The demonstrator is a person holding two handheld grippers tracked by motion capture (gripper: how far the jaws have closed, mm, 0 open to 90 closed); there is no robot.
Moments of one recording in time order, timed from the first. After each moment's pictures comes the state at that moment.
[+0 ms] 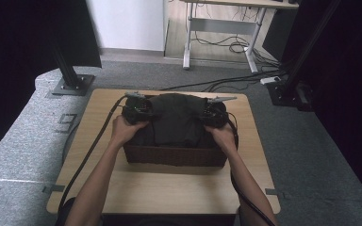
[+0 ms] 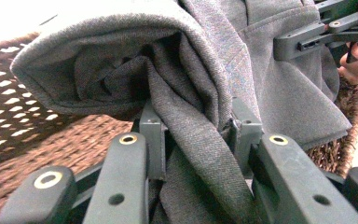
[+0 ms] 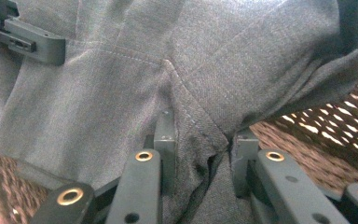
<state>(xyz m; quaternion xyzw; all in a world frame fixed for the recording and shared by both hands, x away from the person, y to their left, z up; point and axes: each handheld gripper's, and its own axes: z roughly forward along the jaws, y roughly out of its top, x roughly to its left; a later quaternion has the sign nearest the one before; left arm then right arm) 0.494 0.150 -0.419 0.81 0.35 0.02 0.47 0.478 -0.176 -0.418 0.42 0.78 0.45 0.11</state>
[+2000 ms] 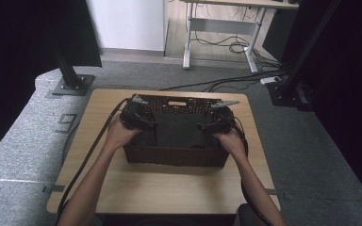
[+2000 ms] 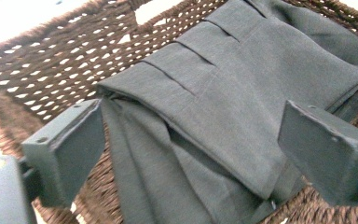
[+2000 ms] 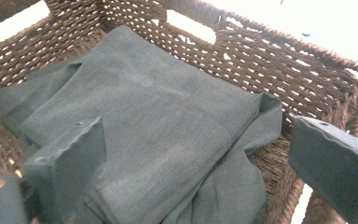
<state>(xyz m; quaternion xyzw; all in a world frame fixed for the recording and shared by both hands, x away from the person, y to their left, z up) 0.463 0.155 -0.403 0.85 0.36 0.15 0.35 0.454 -0.186 -0.411 0.41 0.81 0.38 0.19</state>
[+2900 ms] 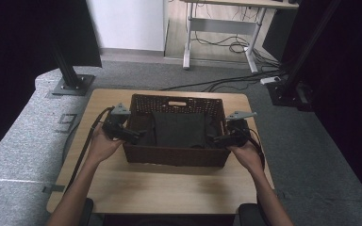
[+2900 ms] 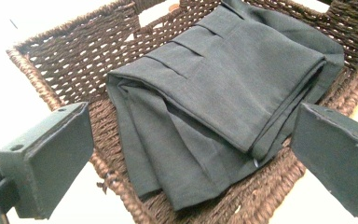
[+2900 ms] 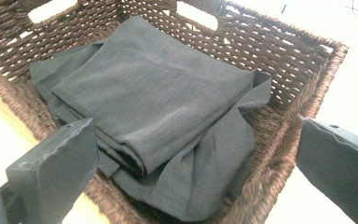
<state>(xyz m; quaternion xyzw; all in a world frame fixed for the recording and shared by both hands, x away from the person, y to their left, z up) 0.411 0.192 -0.397 0.84 0.35 0.17 0.39 0.402 -0.222 -0.403 0.39 0.81 0.40 0.19</state>
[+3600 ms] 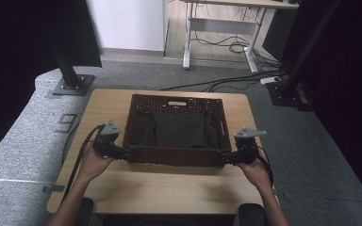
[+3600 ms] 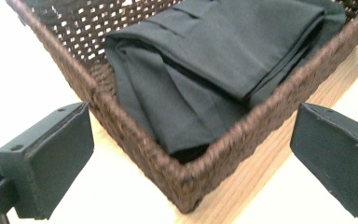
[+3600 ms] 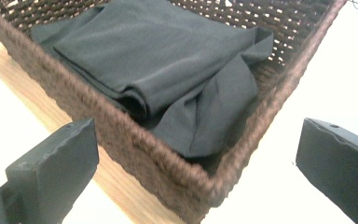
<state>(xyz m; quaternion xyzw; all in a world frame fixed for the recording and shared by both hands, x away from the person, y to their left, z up) 0.369 0.218 -0.436 0.83 0.35 0.18 0.39 0.363 -0.250 -0.439 0.39 0.80 0.40 0.19</state>
